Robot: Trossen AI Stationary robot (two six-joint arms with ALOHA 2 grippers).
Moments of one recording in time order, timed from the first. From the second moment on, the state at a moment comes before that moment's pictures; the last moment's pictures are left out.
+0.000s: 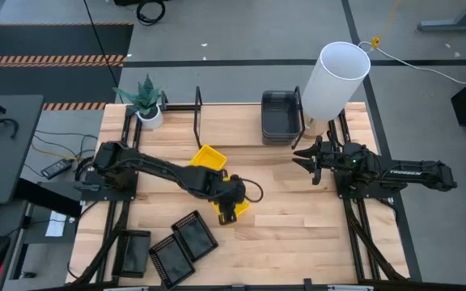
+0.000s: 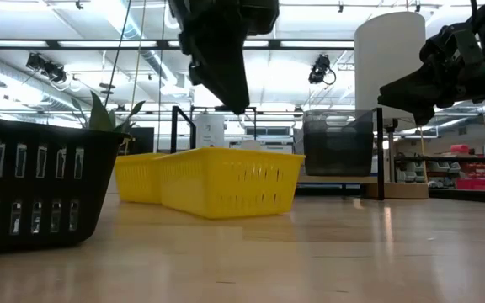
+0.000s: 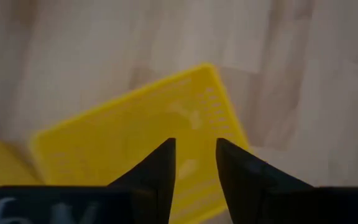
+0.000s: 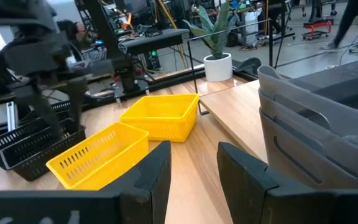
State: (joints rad) left arm -0.23 1.88 1.52 -0.75 -0.11 -0.41; right arm -0.19 0.20 0.04 0.08 0.03 0.21
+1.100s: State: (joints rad) left arm -0.33 2.08 1.52 -0.67 -0.12 -0.35; right arm -0.19 0.22 0.04 0.13 0.03 0.21
